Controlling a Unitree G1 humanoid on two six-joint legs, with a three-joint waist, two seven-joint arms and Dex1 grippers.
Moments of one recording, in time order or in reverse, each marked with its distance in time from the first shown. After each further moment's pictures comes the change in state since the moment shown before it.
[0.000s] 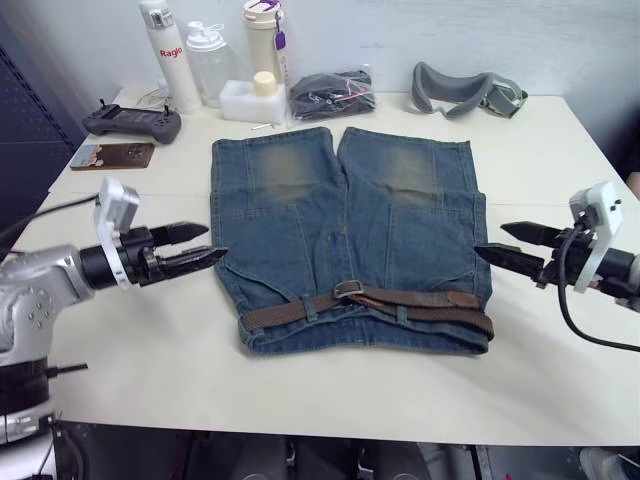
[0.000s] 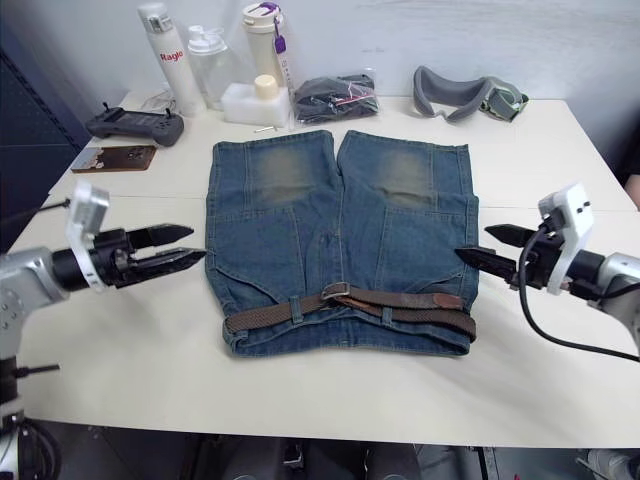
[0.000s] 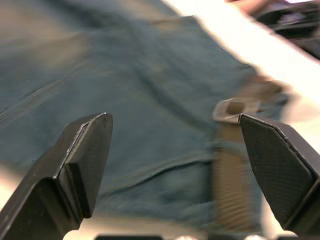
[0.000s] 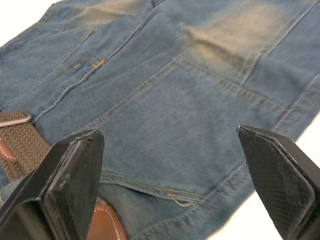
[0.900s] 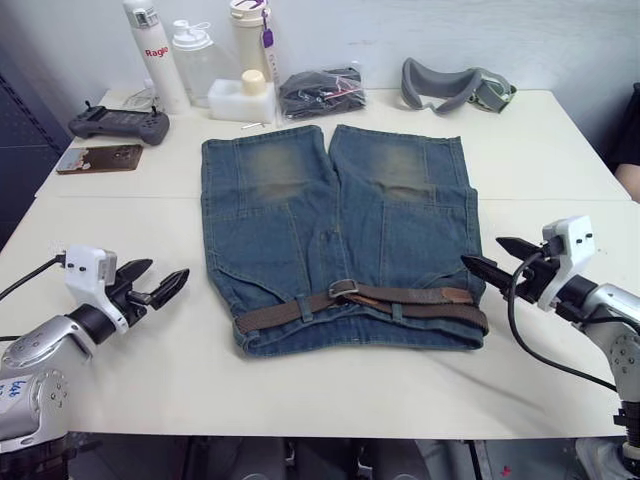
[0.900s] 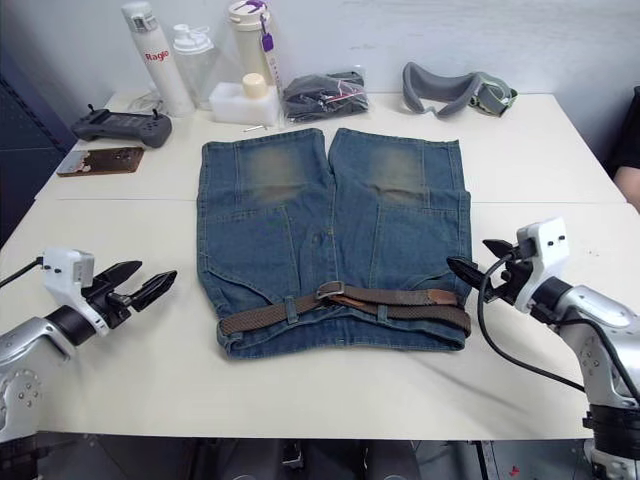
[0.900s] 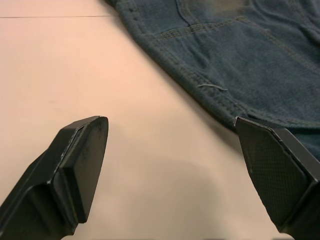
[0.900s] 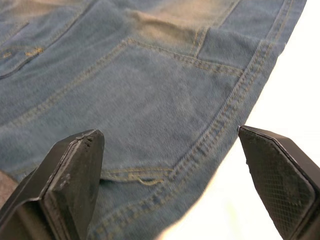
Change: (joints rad) left arm 0.299 -0.152 0.133 -0.123 0.073 -0.174 0.362; right arm 0.078 0.247 -0.044 -0.074 -0.208 -0.143 -0.154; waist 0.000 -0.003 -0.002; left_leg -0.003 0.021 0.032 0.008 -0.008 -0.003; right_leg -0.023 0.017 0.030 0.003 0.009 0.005
